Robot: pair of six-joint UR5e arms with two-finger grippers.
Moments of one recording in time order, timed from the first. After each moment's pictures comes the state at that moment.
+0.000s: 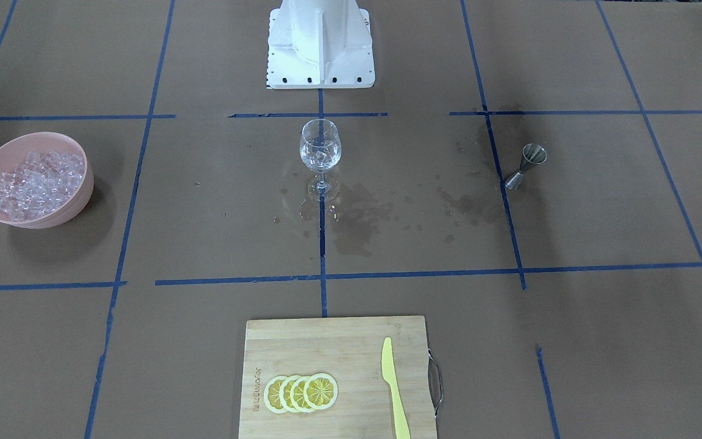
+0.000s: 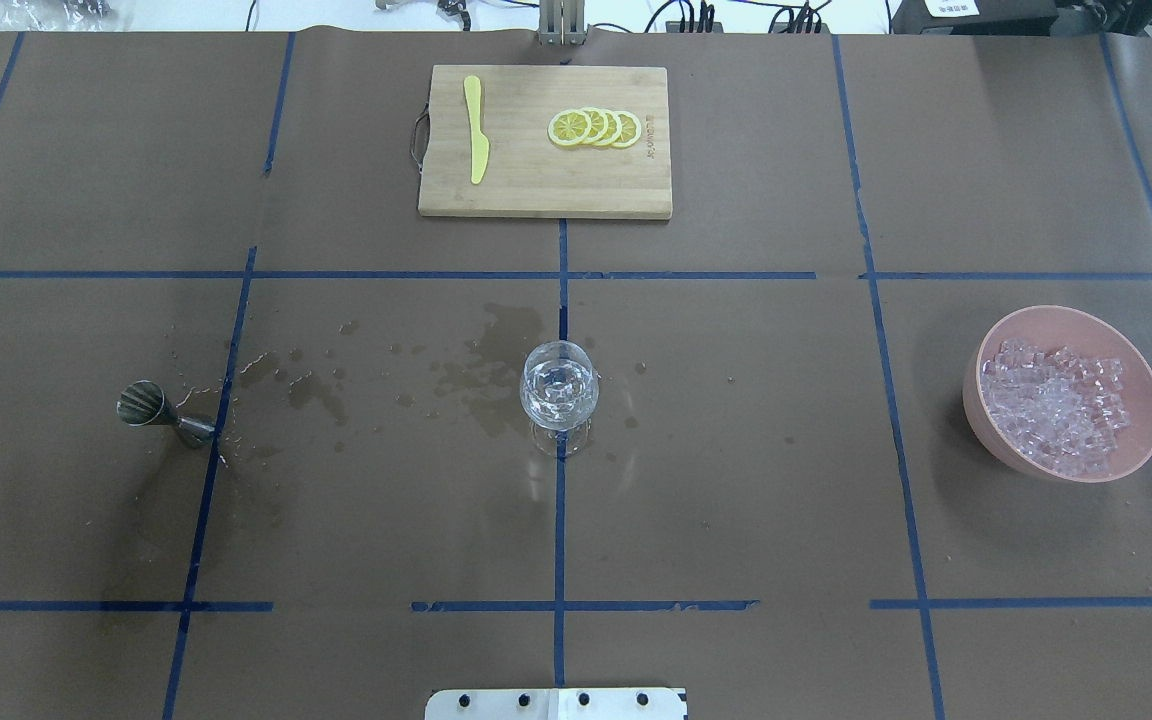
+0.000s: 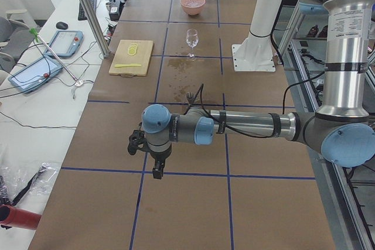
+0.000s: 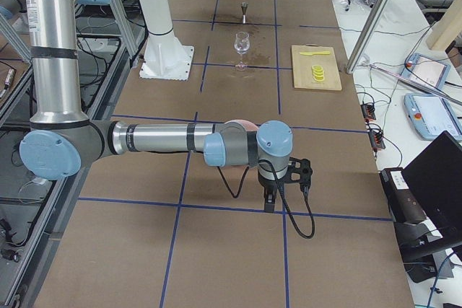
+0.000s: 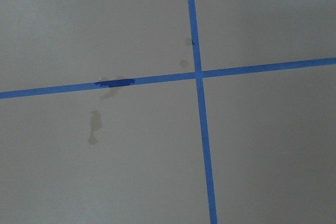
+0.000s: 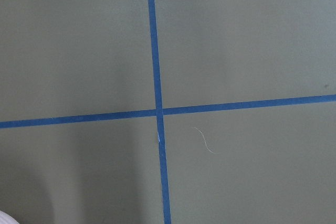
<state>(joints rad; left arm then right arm) -1.56 -1.53 -1.64 -1.62 -2.32 0.04 1.60 -1.56 1.63 -1.53 2.32 0.15</state>
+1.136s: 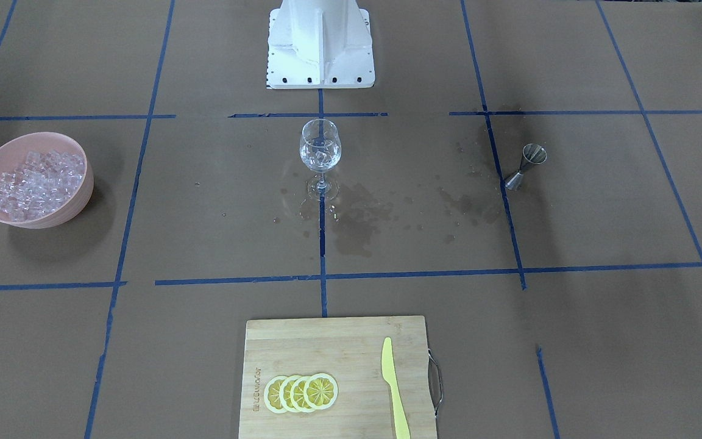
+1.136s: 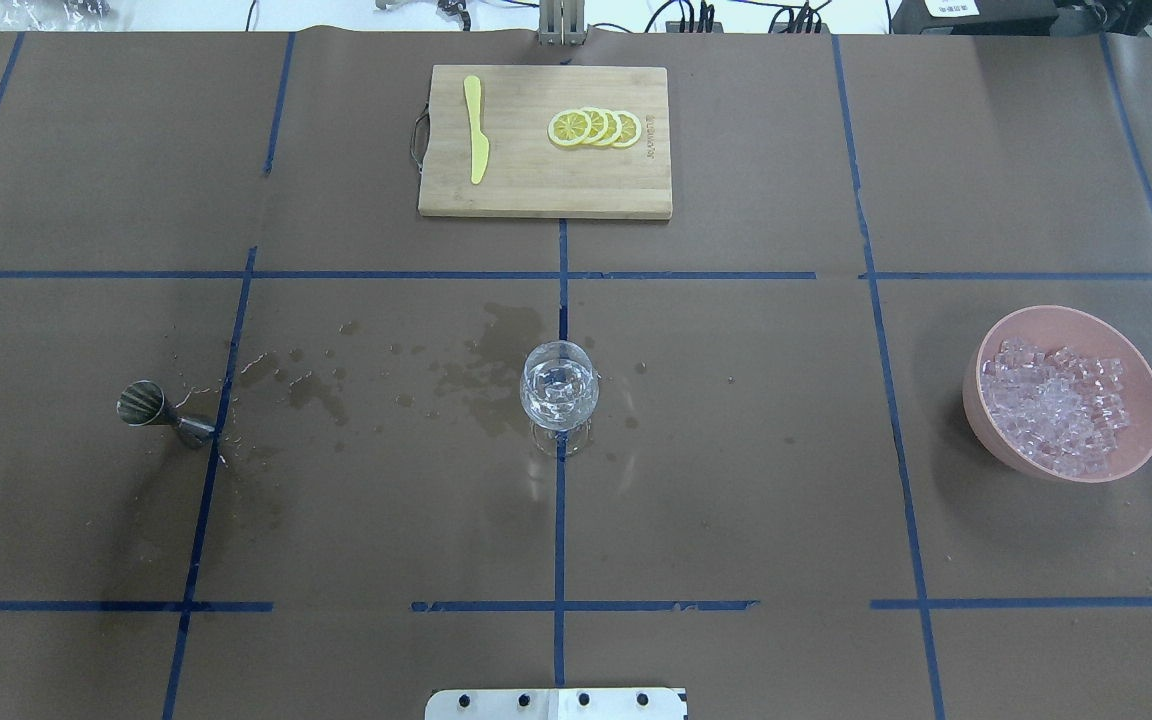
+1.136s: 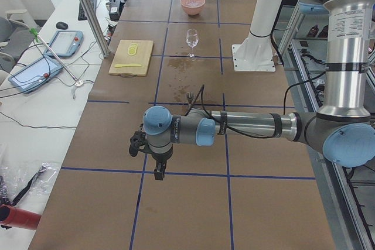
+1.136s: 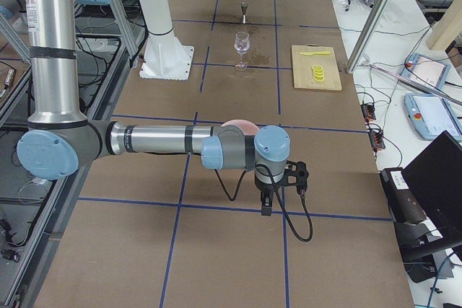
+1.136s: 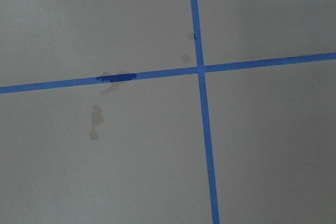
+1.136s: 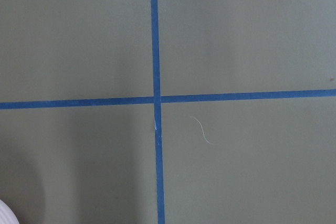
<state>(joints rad) -1.56 -1.52 -1.64 -1.62 -2.33 0.05 1.59 -1.58 1.61 -1.53 2.32 0.09</state>
